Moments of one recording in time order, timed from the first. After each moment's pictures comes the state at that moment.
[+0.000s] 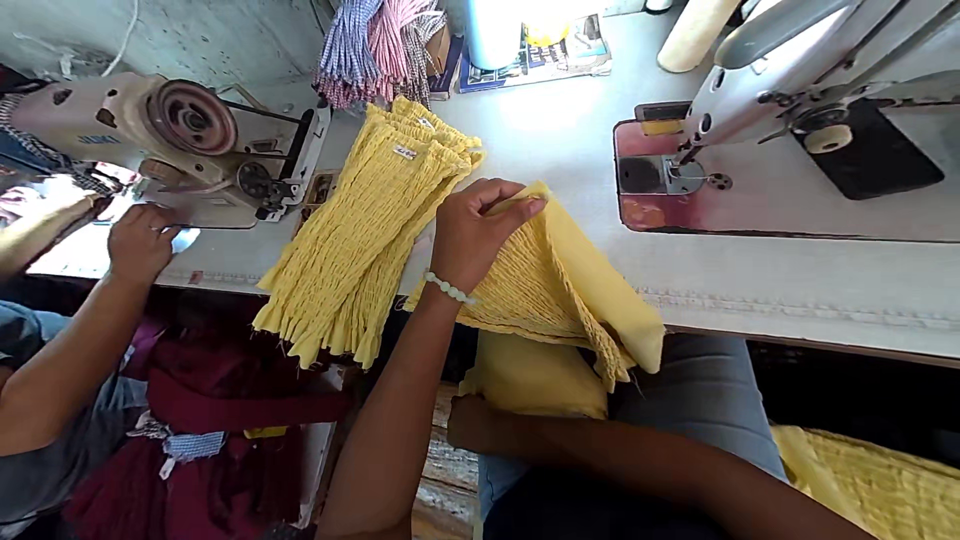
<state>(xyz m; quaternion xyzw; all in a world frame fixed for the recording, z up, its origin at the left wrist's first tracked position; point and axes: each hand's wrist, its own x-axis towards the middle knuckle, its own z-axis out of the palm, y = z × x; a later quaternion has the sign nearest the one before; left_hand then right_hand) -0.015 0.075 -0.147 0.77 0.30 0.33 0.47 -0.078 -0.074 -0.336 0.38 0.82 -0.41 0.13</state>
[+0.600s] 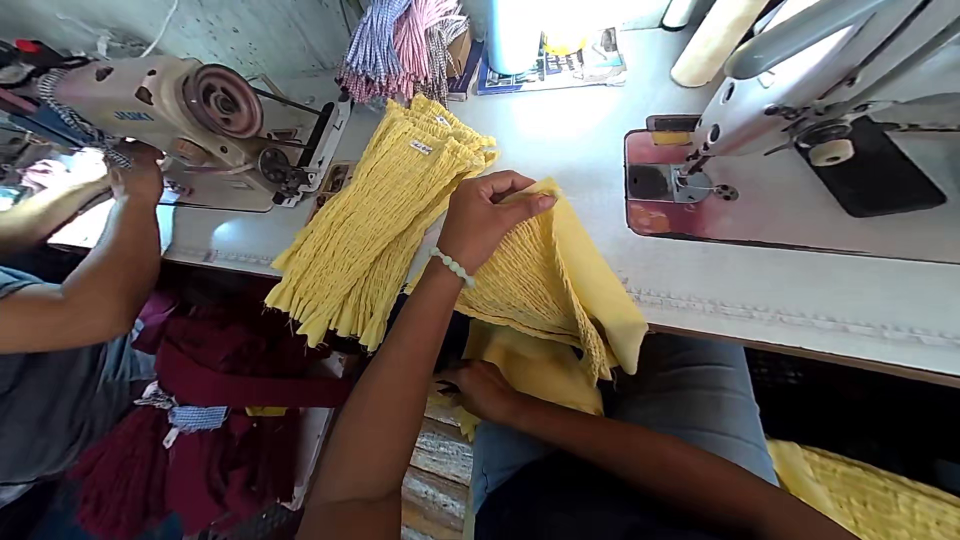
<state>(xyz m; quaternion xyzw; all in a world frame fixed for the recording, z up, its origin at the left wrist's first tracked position) -0.018 0.080 -0.137 0.76 0.30 0.28 0.50 -0.040 -0.057 -0.306 0.54 0.68 -0.48 -0.10</state>
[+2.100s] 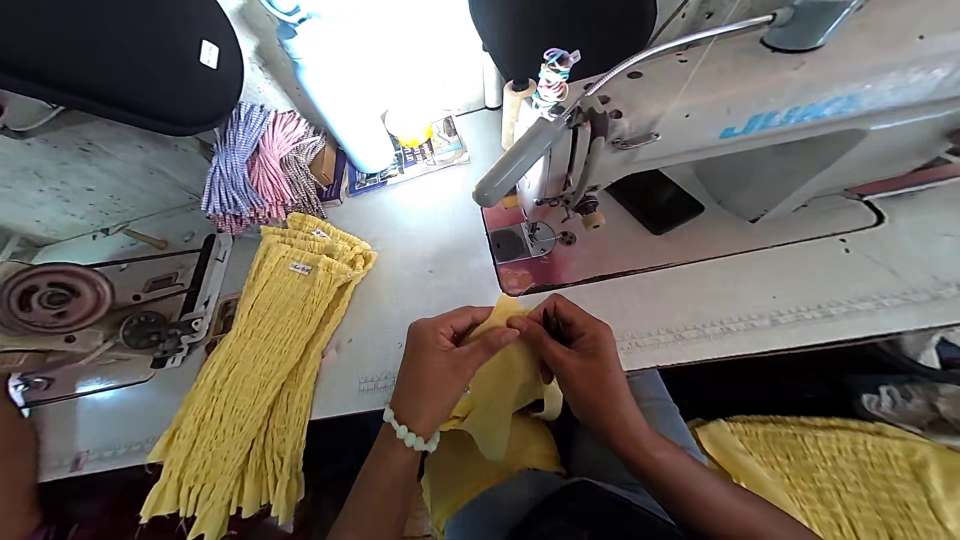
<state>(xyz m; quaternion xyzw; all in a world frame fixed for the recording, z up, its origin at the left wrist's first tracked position) 0.042 0.009 -0.130 0.78 0.25 0.17 0.55 0.150 -0.115 -0.180 0.61 0.30 -0.21 -0.70</state>
